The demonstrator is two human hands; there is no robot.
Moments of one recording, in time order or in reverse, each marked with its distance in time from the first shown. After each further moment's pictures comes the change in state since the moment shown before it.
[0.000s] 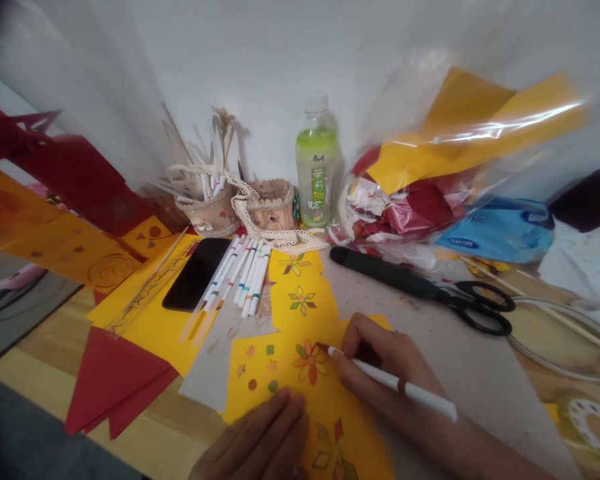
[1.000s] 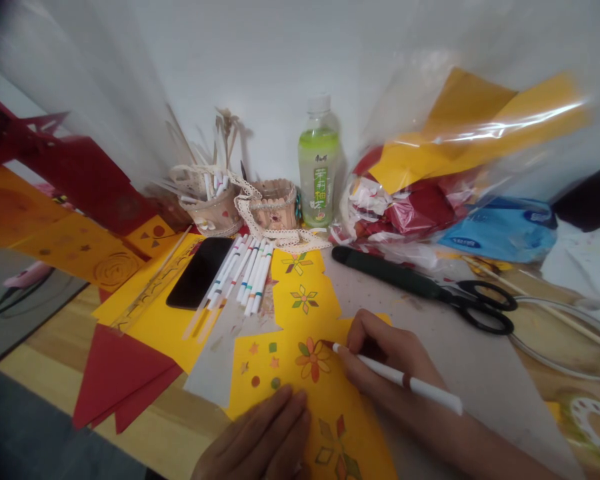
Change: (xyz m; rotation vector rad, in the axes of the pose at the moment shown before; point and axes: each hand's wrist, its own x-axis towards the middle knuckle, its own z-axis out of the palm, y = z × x) left_hand 0.000 0.001 -0.002 -0.014 -0.016 -0.032; right_hand 0.000 -0.004 0.003 0.072 0.071 0.000
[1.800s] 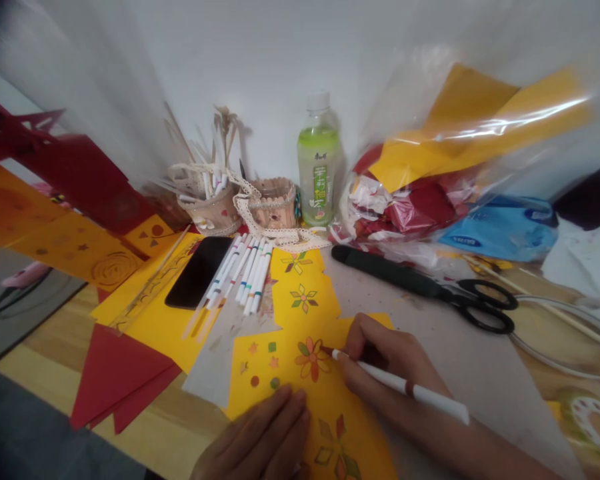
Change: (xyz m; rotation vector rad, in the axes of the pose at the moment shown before) left_hand 0.002 0.001 0.000 -0.030 0.029 -0.025; right_hand -0.002 0.000 -0.002 0.016 -0.047 -0.012
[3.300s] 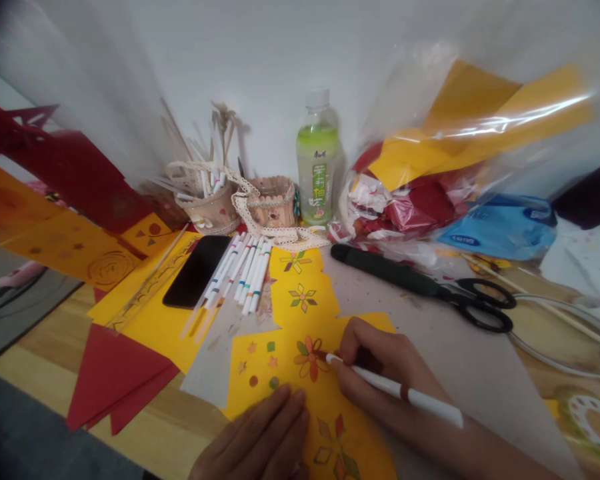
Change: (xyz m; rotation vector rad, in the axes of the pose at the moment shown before) left_hand -0.003 0.000 0.001 0.002 -0.012 0.014; right_hand -0.001 0.003 -0.002 -0.047 -0.108 -0.021
